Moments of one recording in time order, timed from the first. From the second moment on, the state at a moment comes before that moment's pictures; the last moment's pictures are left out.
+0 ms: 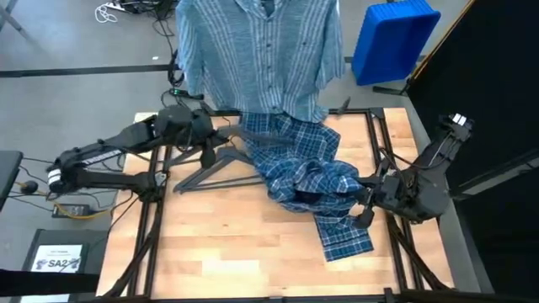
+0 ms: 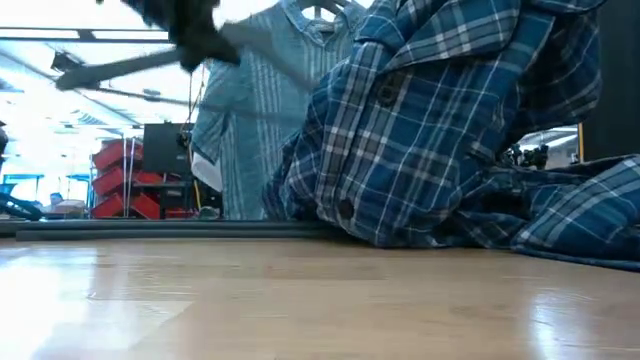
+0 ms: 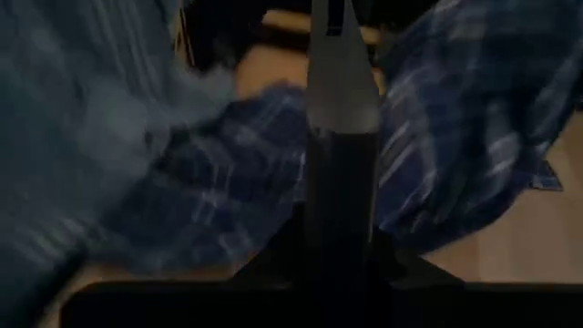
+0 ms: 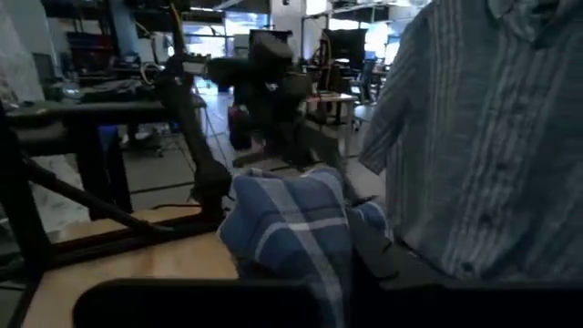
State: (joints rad) left arm 0.45 0.92 0.91 -0.50 0.17 -0.05; right arm 0.94 1.01 0.89 0.24 1.44 -0.09
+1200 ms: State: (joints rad) left arm 0.64 0.93 0.54 -0.54 0.15 -0.06; right arm 0.94 1.01 0.90 0.58 1.57 -0.48
